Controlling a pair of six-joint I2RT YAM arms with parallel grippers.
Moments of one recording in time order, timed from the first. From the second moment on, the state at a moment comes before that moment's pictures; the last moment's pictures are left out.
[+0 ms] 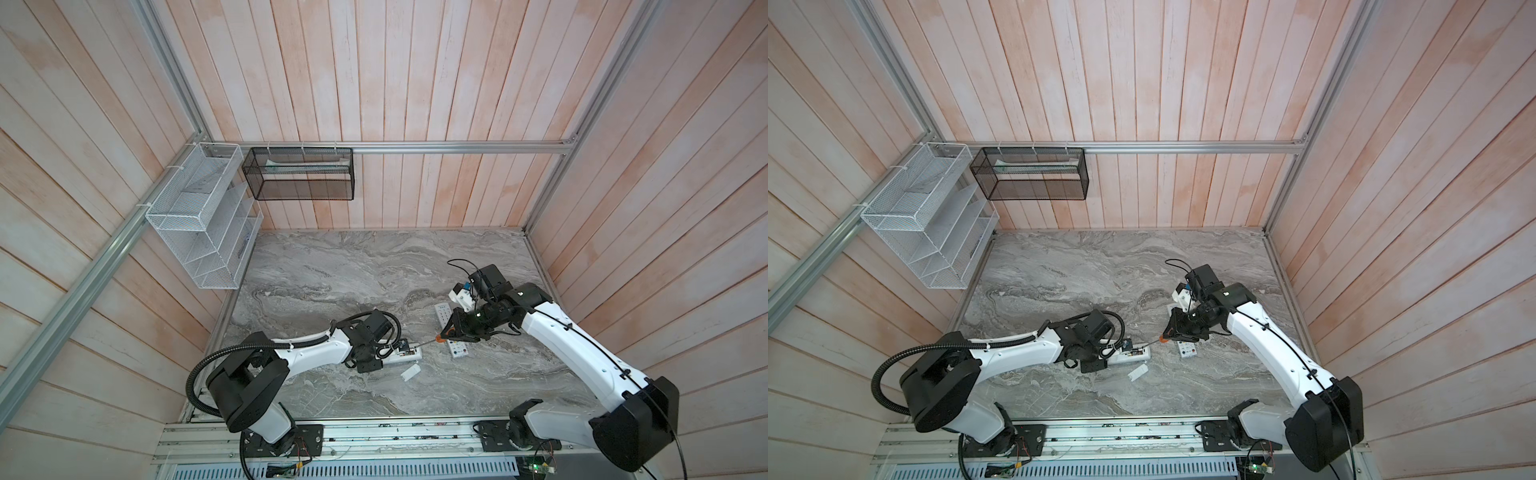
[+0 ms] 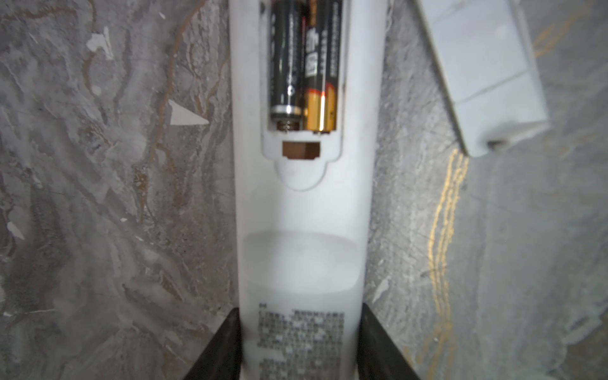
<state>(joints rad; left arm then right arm) -0.85 1.57 0.82 -0.48 0.01 0.62 0.47 1.26 1.08 -1.07 -0.50 0.50</state>
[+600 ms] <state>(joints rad) -0.86 1.57 0.82 -0.48 -0.01 0.61 0.47 1.25 1.01 -0.98 -0.47 0.56</state>
